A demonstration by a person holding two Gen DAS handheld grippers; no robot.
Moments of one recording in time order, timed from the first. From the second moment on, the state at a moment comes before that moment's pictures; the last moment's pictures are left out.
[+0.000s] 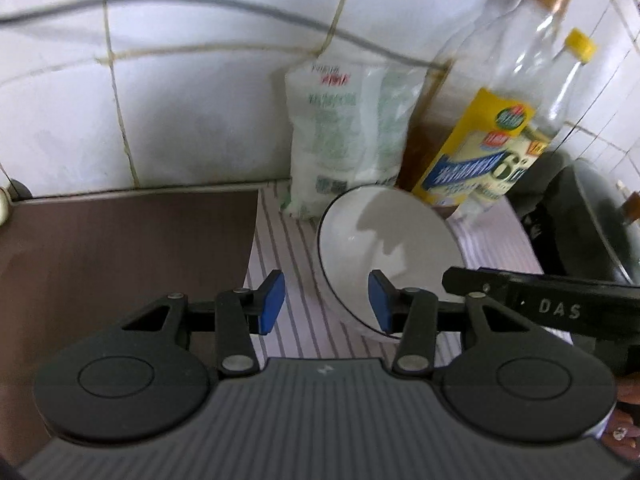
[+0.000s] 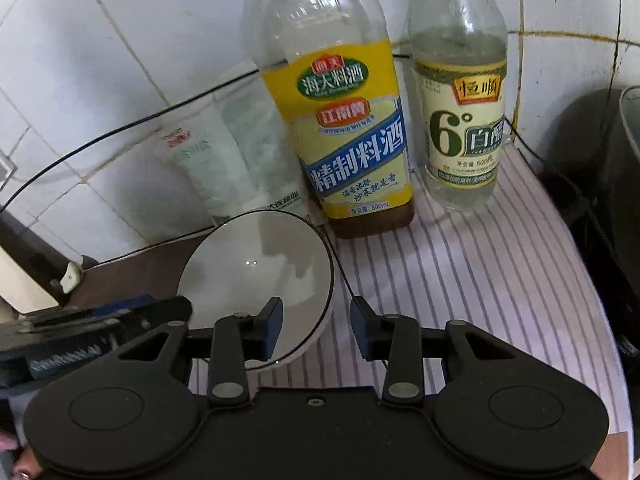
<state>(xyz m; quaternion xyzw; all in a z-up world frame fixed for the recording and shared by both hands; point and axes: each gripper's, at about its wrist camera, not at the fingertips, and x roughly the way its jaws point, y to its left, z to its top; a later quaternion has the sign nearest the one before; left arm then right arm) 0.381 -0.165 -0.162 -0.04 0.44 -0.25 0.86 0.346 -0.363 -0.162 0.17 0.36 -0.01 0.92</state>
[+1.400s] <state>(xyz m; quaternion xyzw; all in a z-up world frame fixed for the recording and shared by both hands) 0.347 -0.152 -0.137 -0.06 0.47 -0.27 0.84 0.305 -0.350 -0.135 0.19 0.32 0.01 0.93</state>
